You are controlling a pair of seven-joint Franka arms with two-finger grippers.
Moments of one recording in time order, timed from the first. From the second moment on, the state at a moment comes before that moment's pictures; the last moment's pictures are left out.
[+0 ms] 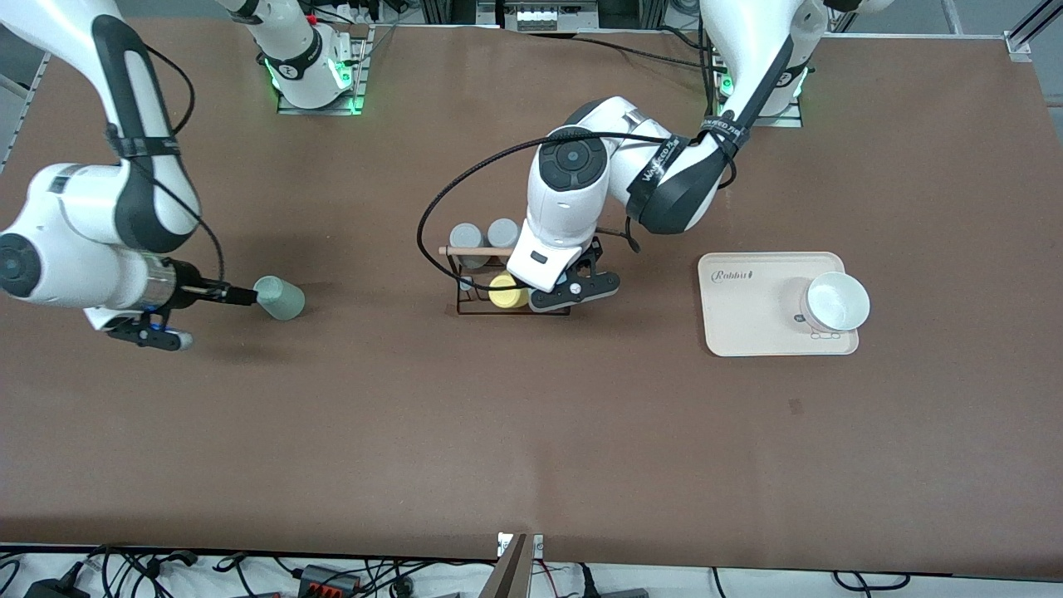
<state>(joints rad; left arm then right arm) -0.59 0.66 -0.16 -1.24 0.04 1.91 -1.02 0.11 0.37 -0.12 -1.86 0.14 2.00 0.15</state>
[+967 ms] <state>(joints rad) -0.61 0.69 -0.16 -1.26 0.09 1.93 -1.02 0.13 0.37 -0.13 -2.09 0.14 2.27 0.18</state>
